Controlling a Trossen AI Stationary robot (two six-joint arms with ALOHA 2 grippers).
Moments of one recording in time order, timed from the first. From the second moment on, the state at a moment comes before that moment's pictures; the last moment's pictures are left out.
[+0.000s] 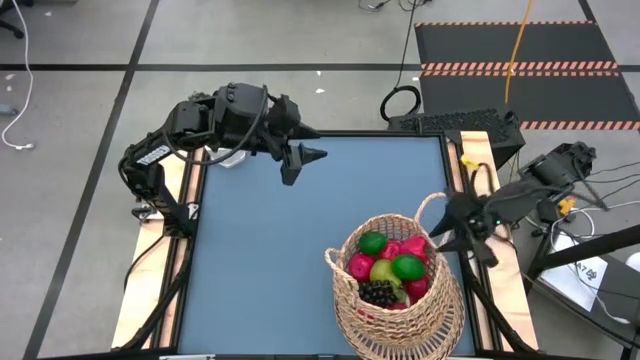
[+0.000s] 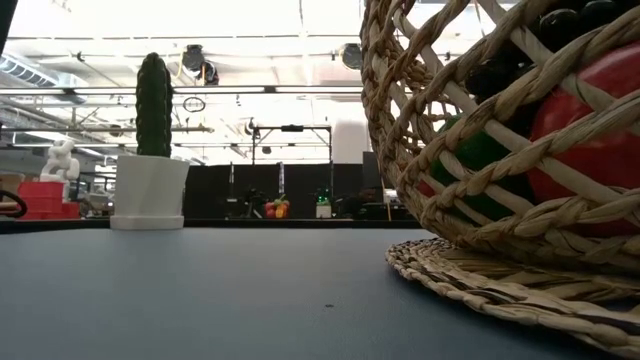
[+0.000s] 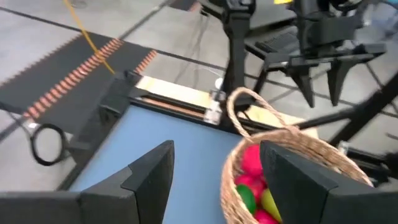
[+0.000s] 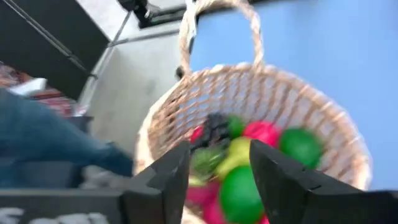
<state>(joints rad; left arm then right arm) 0.09 1.72 2.36 -1.04 -0.05 -0.20 0.56 0.94 1.40 -1.09 0.09 0.54</state>
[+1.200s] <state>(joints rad) 0.02 1.72 1.99 -0.59 -0.07 -0.07 0.52 0.61 1.28 -0.87 0.34 -0.23</state>
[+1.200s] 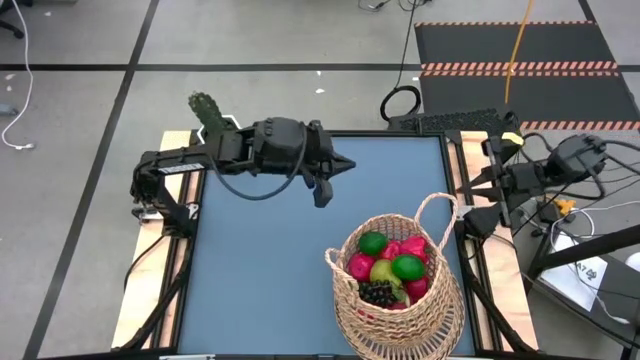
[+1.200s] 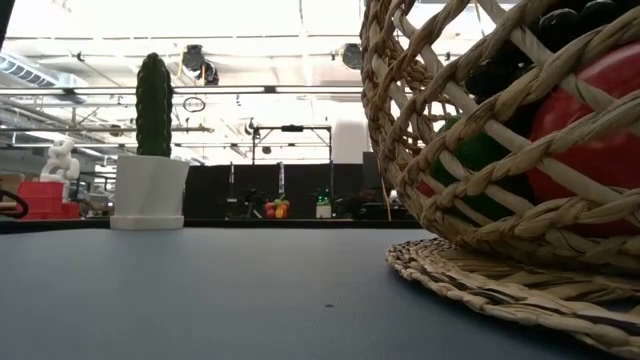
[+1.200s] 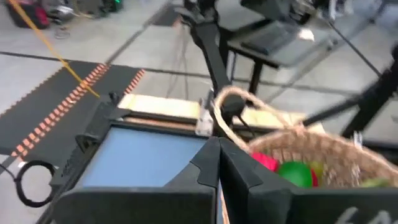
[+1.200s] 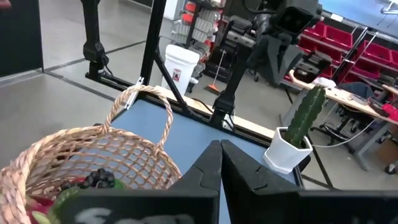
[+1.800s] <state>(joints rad) 0.10 1.45 1.41 -0.16 0.09 -0.03 0.52 0.37 0.79 -0.41 0.42 -0.22</state>
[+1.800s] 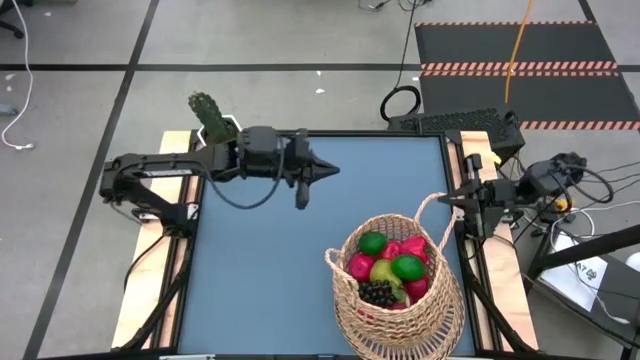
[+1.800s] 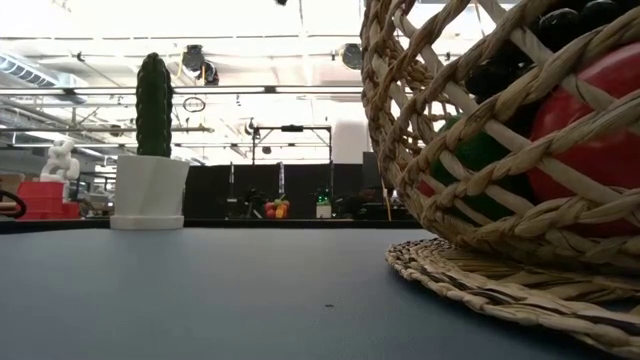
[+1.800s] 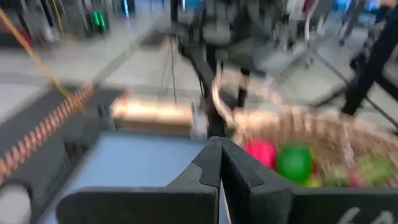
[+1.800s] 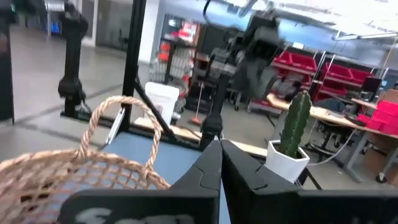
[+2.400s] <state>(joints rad) 0.10 1.25 1.17 -0.25 0.02 -0.19 0.52 0.03 0.53 -0.38 0.49 -0.23</state>
